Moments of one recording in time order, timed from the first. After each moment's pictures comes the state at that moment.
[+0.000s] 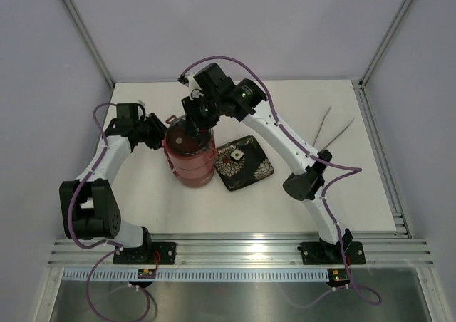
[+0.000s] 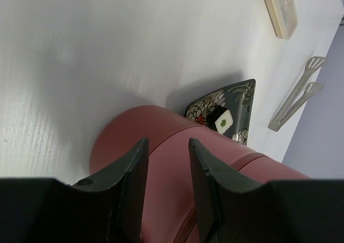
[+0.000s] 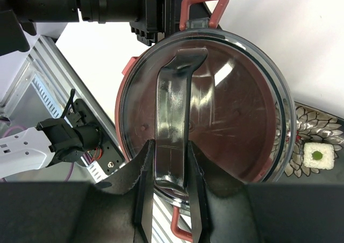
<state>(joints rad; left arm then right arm) 0.04 1.45 1.04 -0.44 0.43 -0.67 0.88 2.25 2.70 -1.19 -0.26 0.29</state>
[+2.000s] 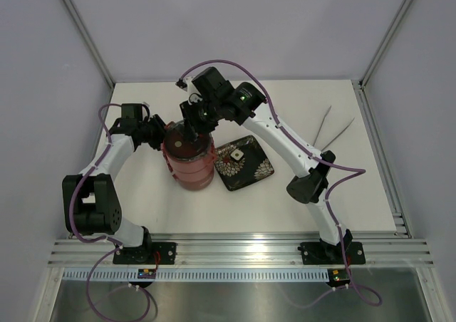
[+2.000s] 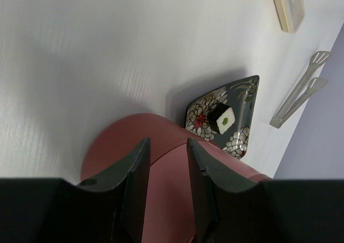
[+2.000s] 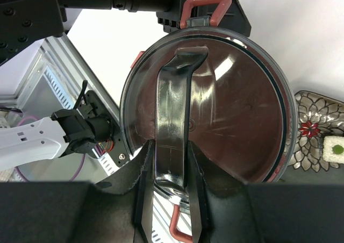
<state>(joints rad) 0.01 1.50 1.04 -0.43 0.44 -0.68 0.91 2.20 2.60 -1.16 -0.27 0.32</state>
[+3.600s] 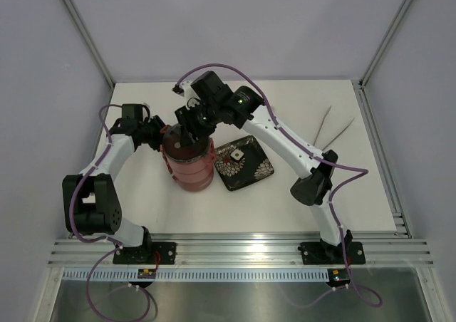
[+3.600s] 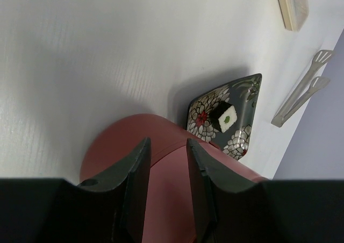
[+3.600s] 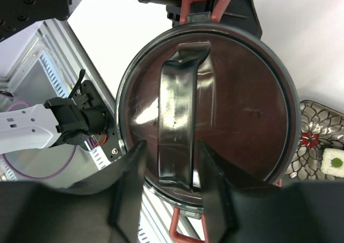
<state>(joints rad) 0.01 1.50 1.04 -0.44 0.44 -0.68 0.91 2.15 2.47 -1.08 -0.31 0.25</state>
